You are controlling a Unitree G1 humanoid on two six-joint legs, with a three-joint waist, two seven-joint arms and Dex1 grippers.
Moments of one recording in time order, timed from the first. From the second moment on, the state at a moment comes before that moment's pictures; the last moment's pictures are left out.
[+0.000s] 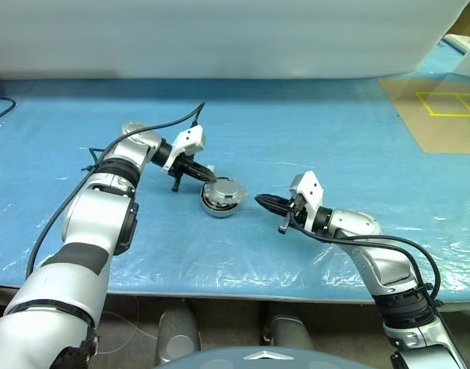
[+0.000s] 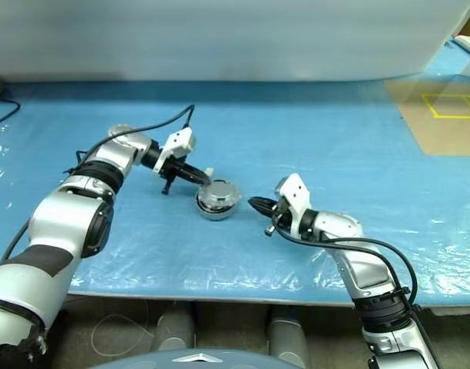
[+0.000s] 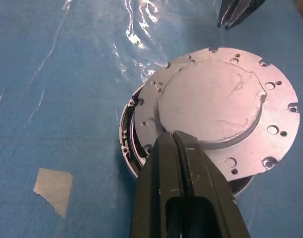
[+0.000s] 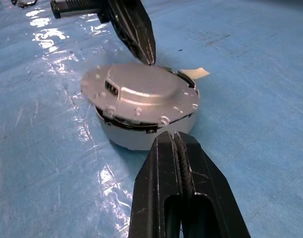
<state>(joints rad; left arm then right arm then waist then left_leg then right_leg) -1.20 0.37 -0.14 1.32 0.18 -0.25 -1.56 -0.21 -0.46 0.13 -0.25 0.32 0.47 0.76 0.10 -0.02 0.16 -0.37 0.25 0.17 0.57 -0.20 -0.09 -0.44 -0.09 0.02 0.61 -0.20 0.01</state>
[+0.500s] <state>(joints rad) -1.16 0.33 -0.06 1.24 0.05 -0.27 -1.60 -0.28 -0.42 0.13 -0.22 0.34 0.47 0.77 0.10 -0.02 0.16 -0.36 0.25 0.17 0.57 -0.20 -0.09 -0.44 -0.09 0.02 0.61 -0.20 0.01</state>
